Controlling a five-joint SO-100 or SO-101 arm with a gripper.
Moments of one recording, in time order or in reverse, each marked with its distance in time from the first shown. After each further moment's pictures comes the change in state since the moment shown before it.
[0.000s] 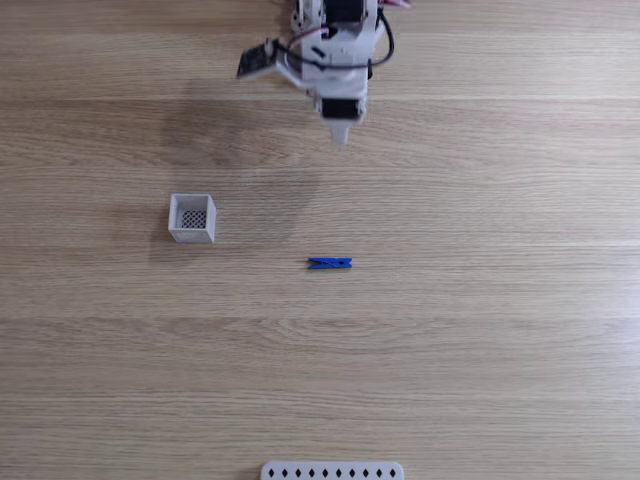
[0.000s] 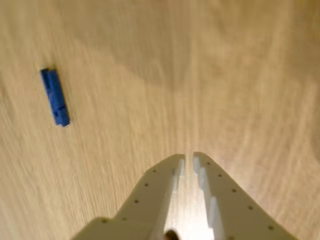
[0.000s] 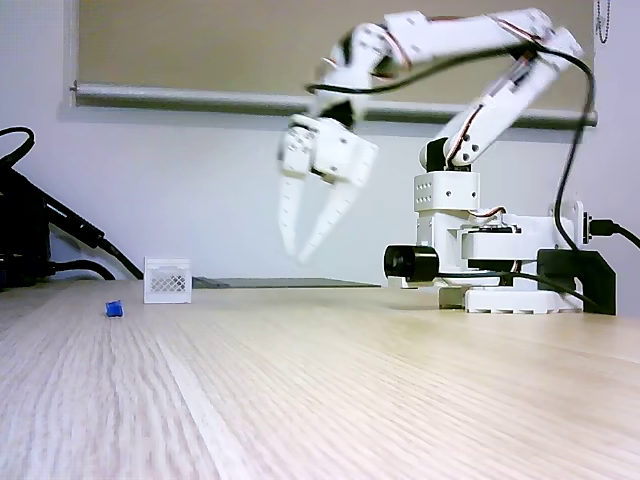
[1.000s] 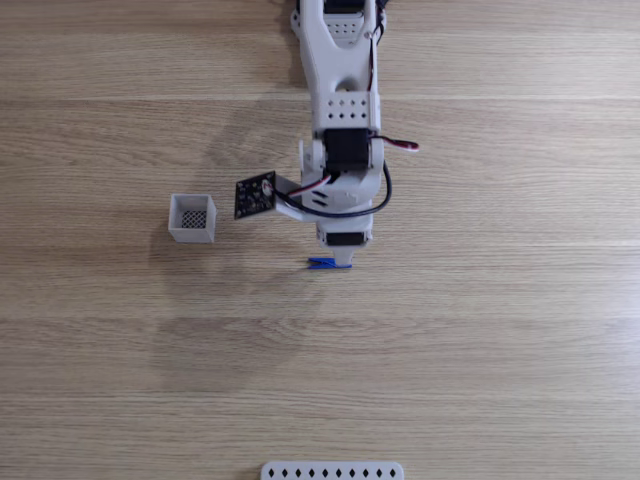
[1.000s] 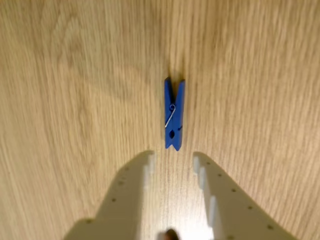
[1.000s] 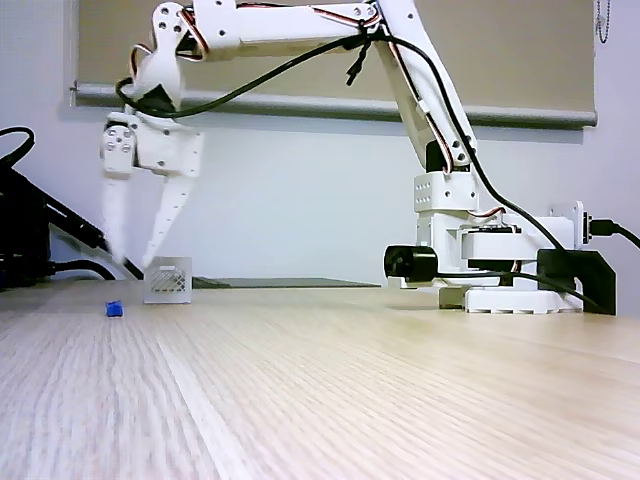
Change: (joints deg) arm -2.1 -63.1 -70.2 15.2 0.3
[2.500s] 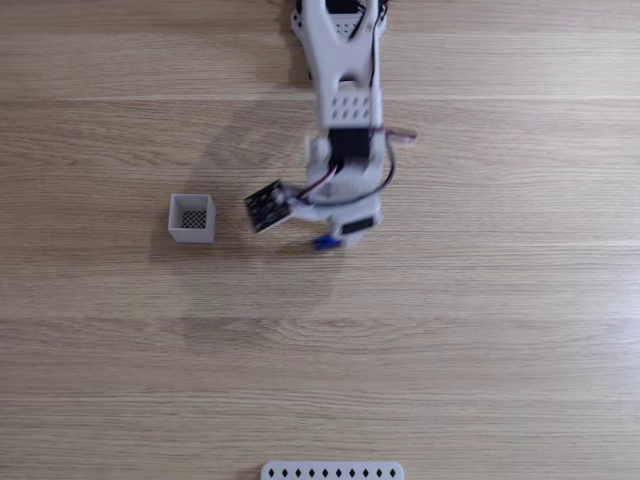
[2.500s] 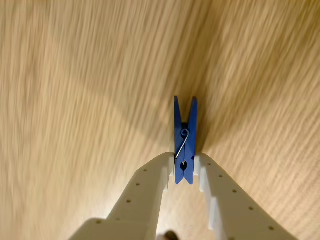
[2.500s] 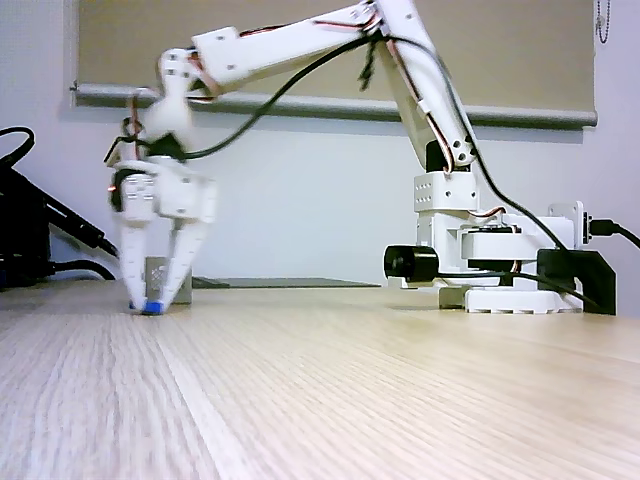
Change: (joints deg) arm -1.8 15.6 33.0 -21.3 -19.5
